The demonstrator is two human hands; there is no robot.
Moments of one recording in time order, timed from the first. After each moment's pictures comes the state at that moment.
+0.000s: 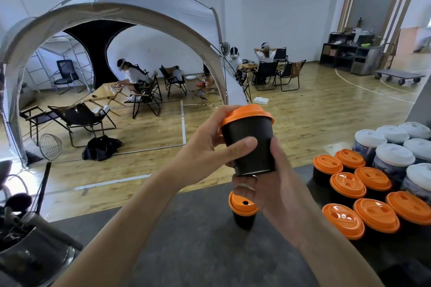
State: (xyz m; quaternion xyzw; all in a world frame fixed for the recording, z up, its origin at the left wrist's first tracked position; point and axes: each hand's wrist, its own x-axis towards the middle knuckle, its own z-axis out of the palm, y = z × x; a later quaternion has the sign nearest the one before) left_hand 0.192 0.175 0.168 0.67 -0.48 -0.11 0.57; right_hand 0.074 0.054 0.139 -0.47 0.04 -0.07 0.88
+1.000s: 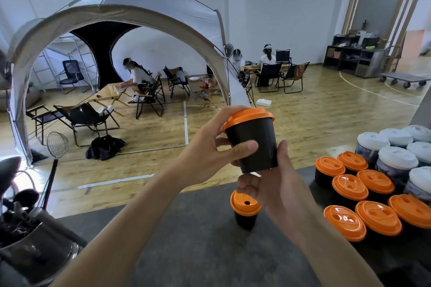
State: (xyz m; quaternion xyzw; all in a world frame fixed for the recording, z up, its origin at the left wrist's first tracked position) left_hand 0.194 0.175 0.166 0.66 -0.50 -0.07 0.55; right_hand 0.077 0.051 0.132 -0.48 0.04 -0.10 0.87
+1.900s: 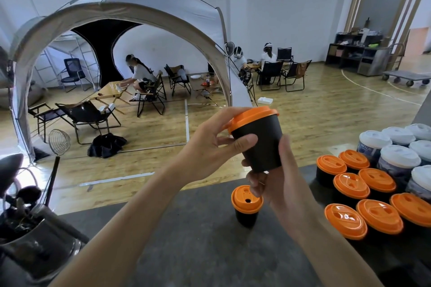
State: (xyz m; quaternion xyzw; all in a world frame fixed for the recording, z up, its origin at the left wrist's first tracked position) left_hand 0.195 0.172 0.165 0.66 -0.51 -0.06 0.55; right_hand 0.079 0.048 0.127 -0.52 0.04 -0.15 0.84
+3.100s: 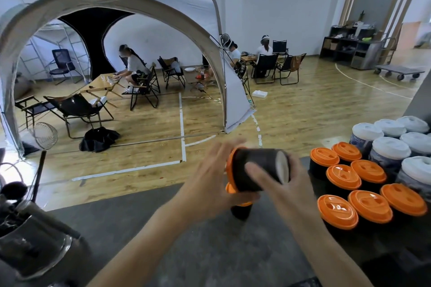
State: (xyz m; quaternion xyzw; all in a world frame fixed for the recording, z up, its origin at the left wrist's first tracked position) left_hand 0.178 0.173 0.086 0.78 -0.48 0.04 0.41; right_hand 0.069 0.030 0.086 -0.71 0.18 -0.30 0.61
